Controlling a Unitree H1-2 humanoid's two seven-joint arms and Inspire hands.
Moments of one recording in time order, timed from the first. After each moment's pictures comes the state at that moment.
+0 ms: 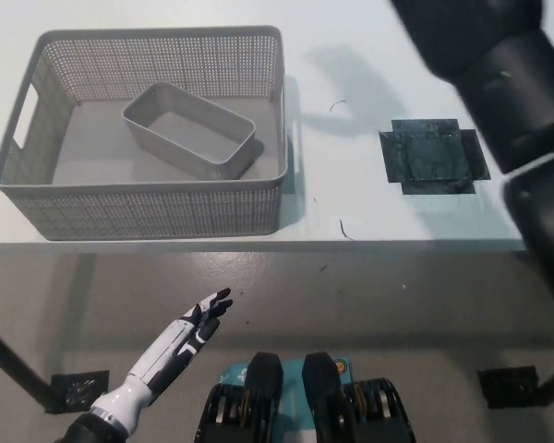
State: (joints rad) left_arm -0.16 0.23 -0.15 0.25 0.11 -0.24 -0.26; right_arm -1.49 -0.15 0.25 0.82 -0.52 -0.01 0.12
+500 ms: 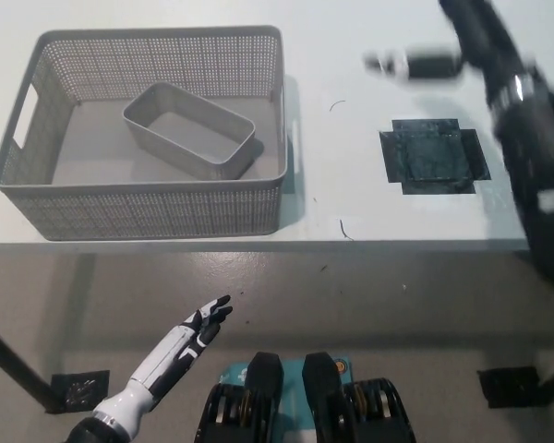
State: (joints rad) left_arm -0.16 0.22 -0.15 0.28 0.11 -0.24 -0.26; right_arm -0.81 -0.27 0.12 0.33 -0.49 0.01 0.14
